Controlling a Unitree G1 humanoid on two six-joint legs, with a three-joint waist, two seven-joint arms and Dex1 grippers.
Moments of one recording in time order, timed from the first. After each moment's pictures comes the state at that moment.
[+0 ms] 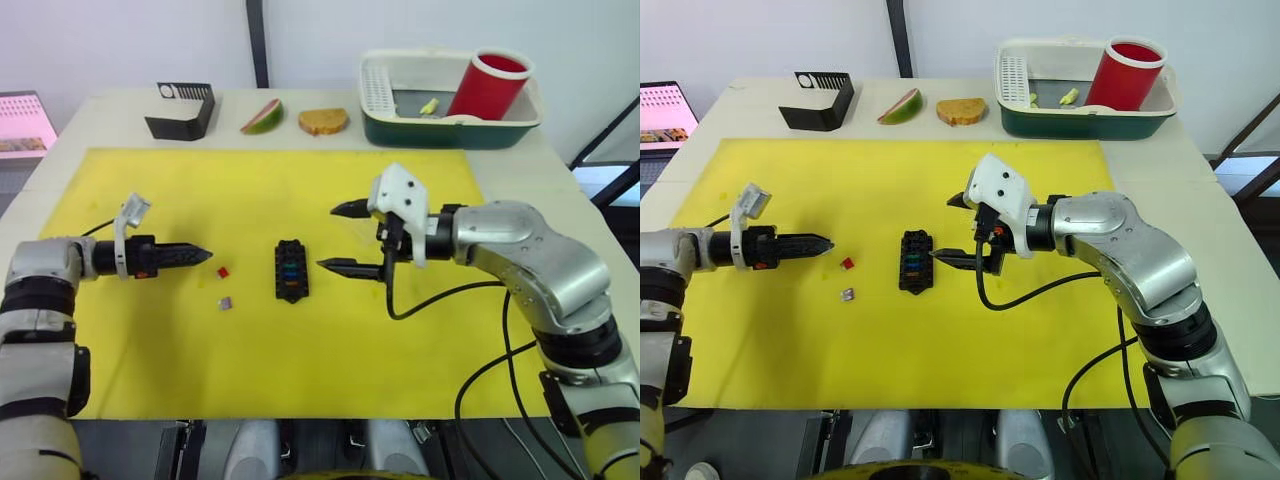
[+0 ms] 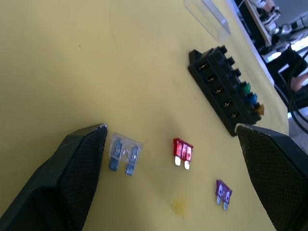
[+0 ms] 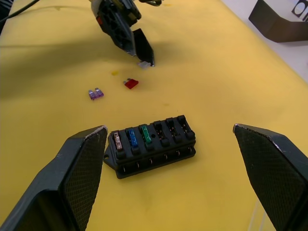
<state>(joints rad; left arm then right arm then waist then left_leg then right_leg) -0.75 0.85 -0.03 0.82 -0.34 0.73 -1.59 -0.69 -0.66 0.19 -0.49 0.50 0.90 0.83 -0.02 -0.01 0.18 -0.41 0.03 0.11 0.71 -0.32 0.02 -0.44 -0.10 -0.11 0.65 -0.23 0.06</state>
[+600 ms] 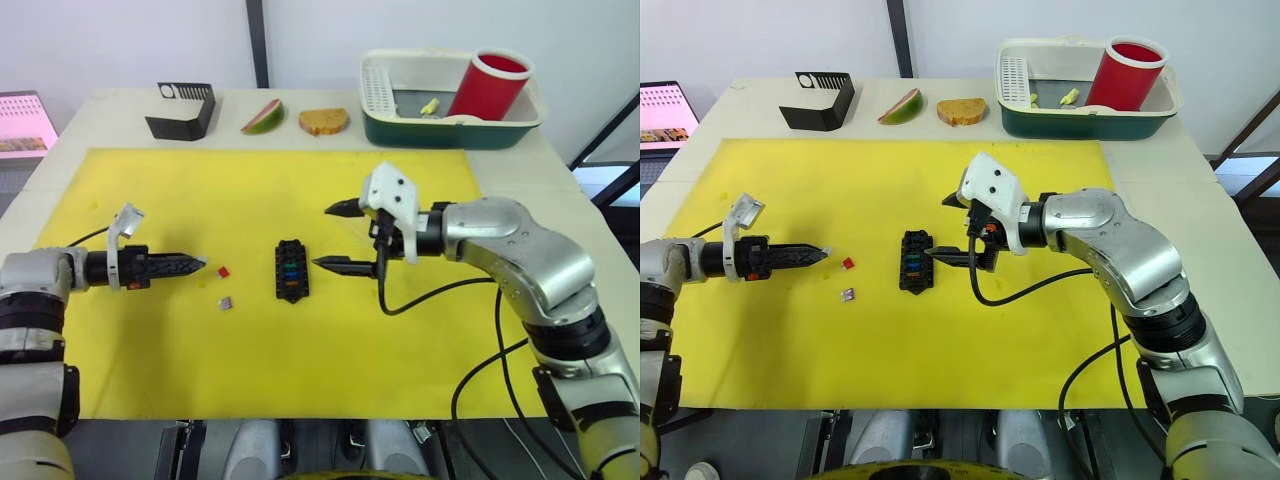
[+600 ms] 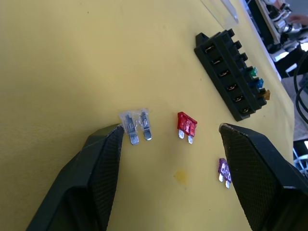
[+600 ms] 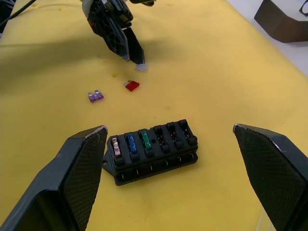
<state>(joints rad) -0.67 0.86 0.02 0.73 -0.36 0.78 -1.53 -0.72 -0.64 0.23 -0.43 0.48 0.87 0.83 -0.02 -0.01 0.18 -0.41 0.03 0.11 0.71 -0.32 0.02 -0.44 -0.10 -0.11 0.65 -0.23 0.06</state>
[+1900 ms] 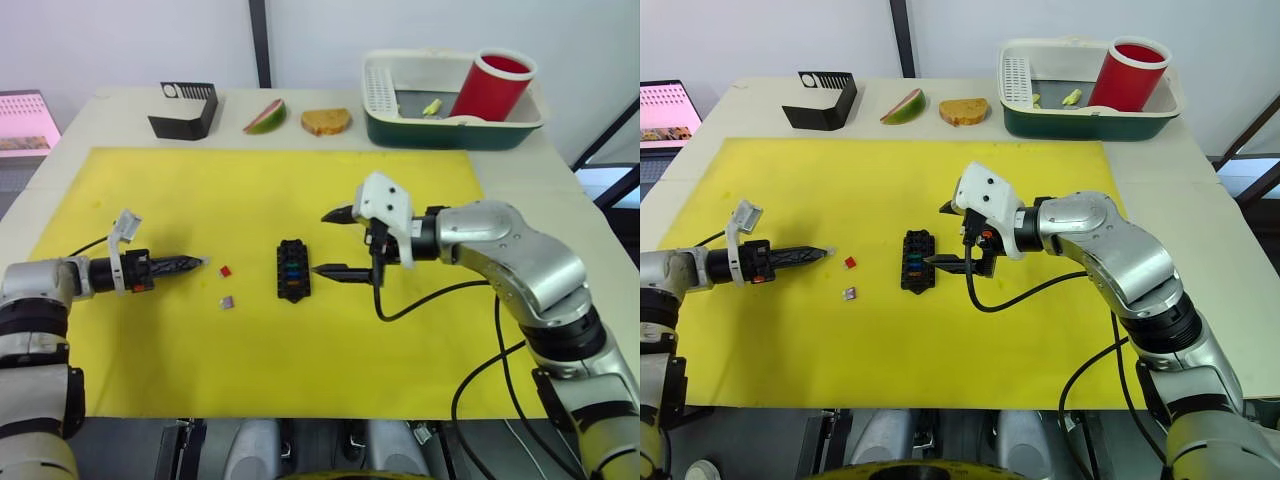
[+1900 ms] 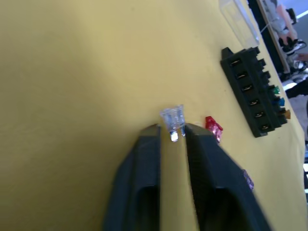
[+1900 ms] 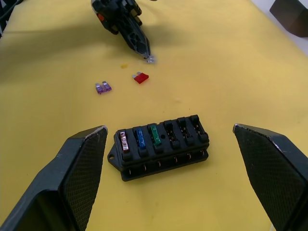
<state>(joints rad) -0.65 0.83 0.07 0.77 -0.40 0.80 -1.43 -0.72 -0.64 0.27 -0.43 0.44 0.87 0.86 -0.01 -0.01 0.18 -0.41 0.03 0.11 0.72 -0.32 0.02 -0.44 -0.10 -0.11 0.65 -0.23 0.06</state>
